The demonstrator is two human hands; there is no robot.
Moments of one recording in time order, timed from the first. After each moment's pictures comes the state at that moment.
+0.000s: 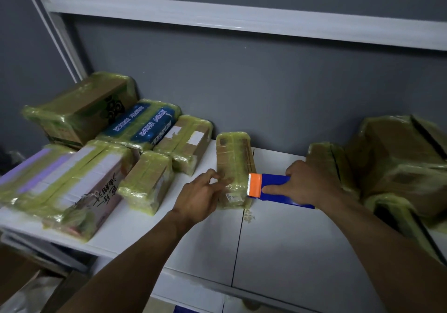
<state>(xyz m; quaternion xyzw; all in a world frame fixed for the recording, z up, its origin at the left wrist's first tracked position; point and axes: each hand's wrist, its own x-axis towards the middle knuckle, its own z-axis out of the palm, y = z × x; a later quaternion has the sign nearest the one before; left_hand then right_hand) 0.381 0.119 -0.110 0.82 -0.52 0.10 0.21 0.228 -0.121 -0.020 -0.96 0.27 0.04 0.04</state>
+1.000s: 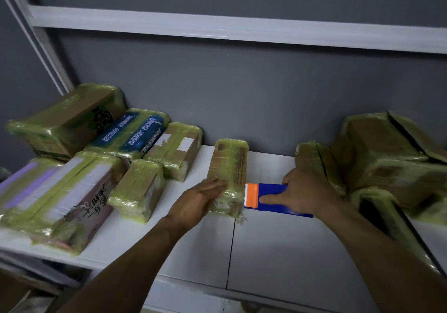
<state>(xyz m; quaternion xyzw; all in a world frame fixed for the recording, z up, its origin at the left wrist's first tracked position) 0.367 0.116 -0.091 0.79 -0.56 0.01 0.26 0.196 -0.121 -0.024 -0.95 0.30 0.04 0.07</state>
